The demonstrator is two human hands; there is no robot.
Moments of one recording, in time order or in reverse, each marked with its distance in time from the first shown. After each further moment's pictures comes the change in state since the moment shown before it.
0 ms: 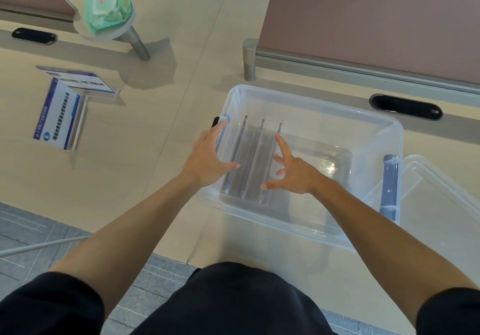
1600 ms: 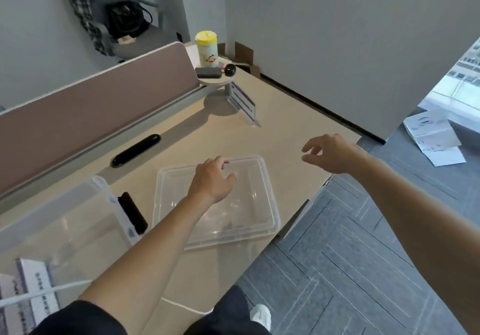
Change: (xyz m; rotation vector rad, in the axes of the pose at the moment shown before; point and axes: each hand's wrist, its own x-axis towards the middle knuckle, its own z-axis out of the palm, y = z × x) left_hand -0.162 0.380 0.332 0.291 -0.513 0.758; right_hand -0.562 0.261 -0.058 0.052 0.941 0.799
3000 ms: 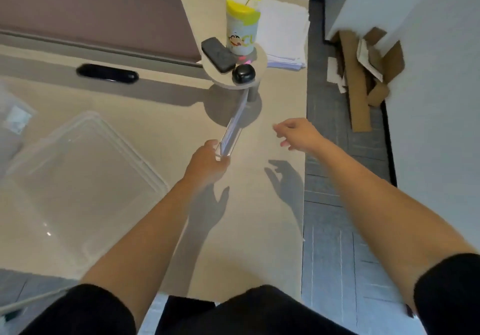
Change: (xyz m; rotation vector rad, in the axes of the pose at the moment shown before) left_hand 0.365 0.155 0.156 -0.445 0.396 -0.878; right_hand 0.551 0.074 -0.074 0.196 -0.625 -0.417
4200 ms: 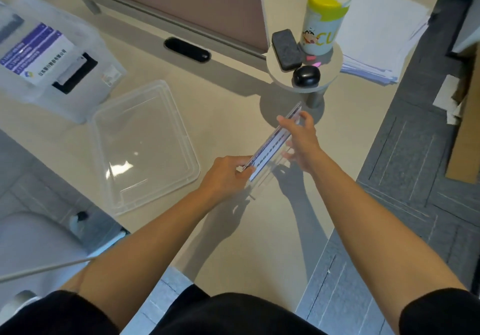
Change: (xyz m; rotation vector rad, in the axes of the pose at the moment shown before) left_hand -0.041 0.012 0.015 -0.069 0.130 -0.072; right_hand 0.069 -0.029 0.074 0.636 -0.254 0.046
